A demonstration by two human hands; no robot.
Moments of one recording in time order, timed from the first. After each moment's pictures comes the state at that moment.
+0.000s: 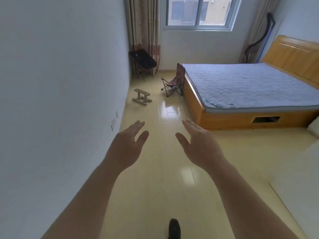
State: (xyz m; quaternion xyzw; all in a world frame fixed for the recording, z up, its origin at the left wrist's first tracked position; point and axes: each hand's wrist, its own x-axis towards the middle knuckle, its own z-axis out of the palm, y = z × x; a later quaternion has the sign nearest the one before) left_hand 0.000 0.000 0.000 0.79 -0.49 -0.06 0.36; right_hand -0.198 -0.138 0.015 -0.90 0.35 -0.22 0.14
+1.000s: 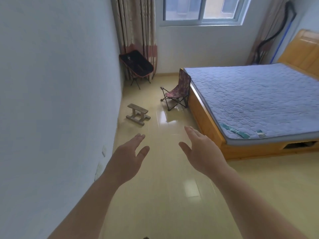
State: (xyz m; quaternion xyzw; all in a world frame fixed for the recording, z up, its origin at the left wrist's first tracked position) left_hand 0.397 -0.469 -0.036 0.80 -0.50 -0.14 0.30; right_hand 0.197 -0.623 -0.030 -0.90 0.38 -0.16 0.12
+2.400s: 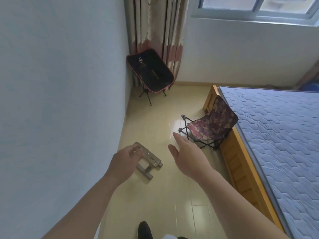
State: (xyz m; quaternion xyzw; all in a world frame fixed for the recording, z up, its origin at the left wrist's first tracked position) left_hand 1.071 -1.158 -0.117 0.83 -0.30 -0.27 0.39; right_hand 0.903 -1.317 -0.094 -0.92 0.33 -0.08 0.21
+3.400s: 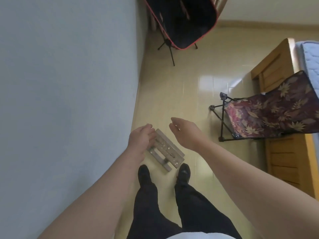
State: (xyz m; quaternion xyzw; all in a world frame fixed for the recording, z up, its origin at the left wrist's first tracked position) left_hand 1.392 -1.466 -0.295 0.70 0.14 -0.45 0.53; right_hand 1.291 -1.609 -0.283 -0.83 0.35 0.15 0.41
